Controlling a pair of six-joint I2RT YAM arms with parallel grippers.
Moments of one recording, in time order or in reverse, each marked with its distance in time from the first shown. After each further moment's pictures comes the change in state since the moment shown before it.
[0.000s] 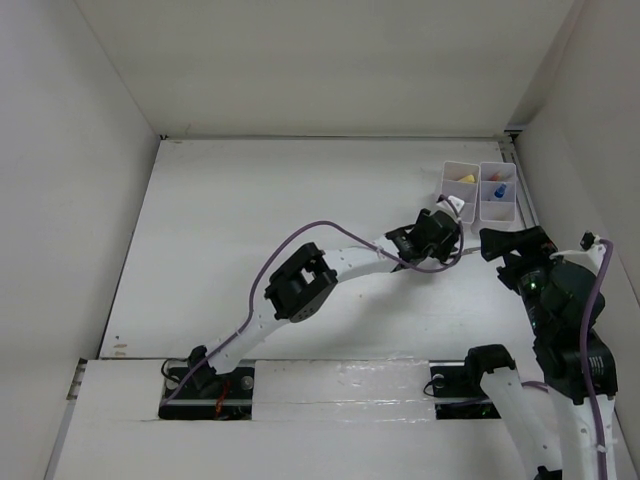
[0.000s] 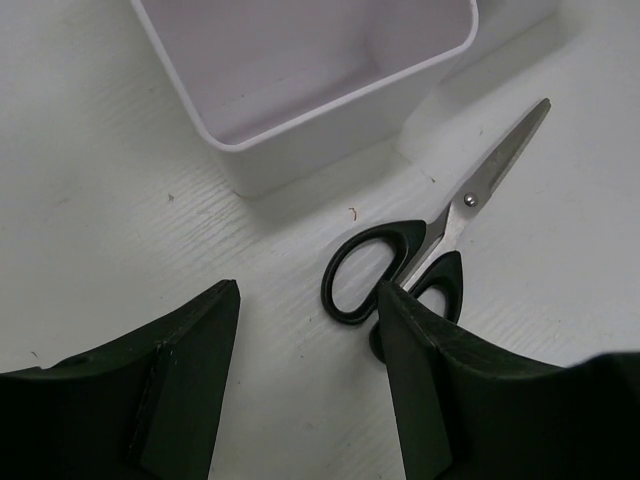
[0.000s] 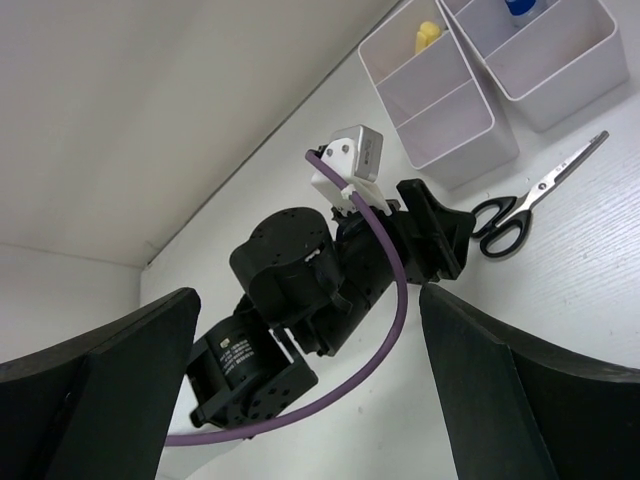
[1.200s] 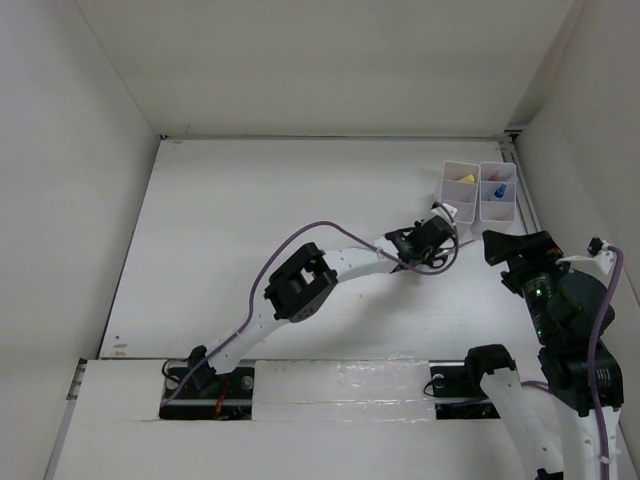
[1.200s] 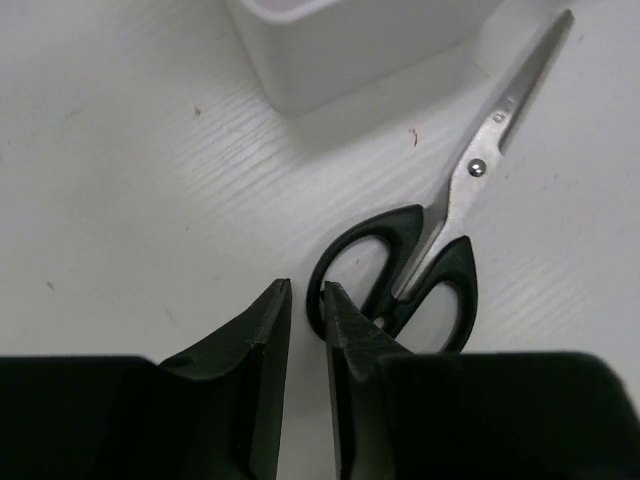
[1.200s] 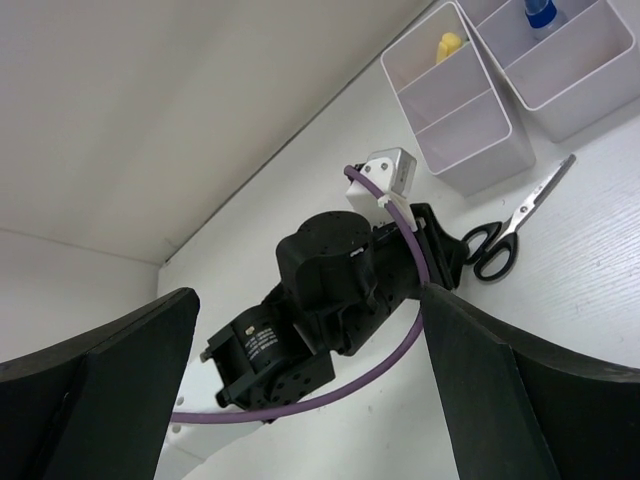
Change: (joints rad) left arm 0.000 0.034 0.035 -0.155 -0.036 -0.024; right arm 0.007 -0.035 0.024 -0.010 -0.014 -0.008
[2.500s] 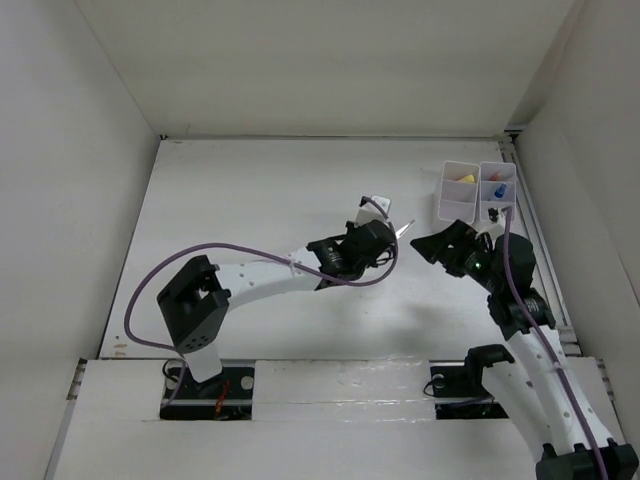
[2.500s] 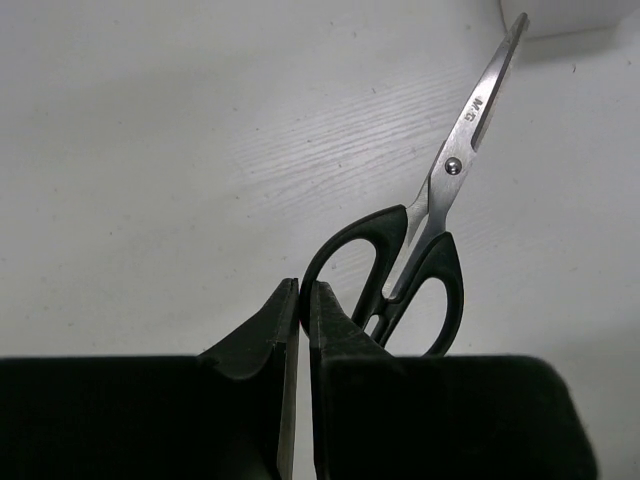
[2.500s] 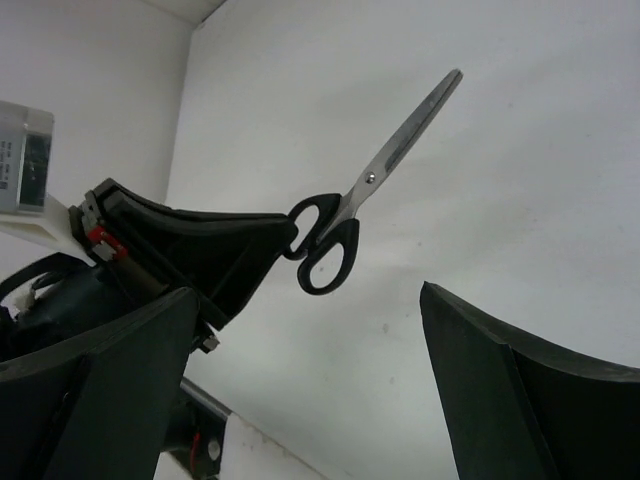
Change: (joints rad) left arm 0.000 -0.809 -0.841 0.035 -0.218 -0.131; right arm 0.000 0.248 -0.414 0.518 -0.565 -0.069
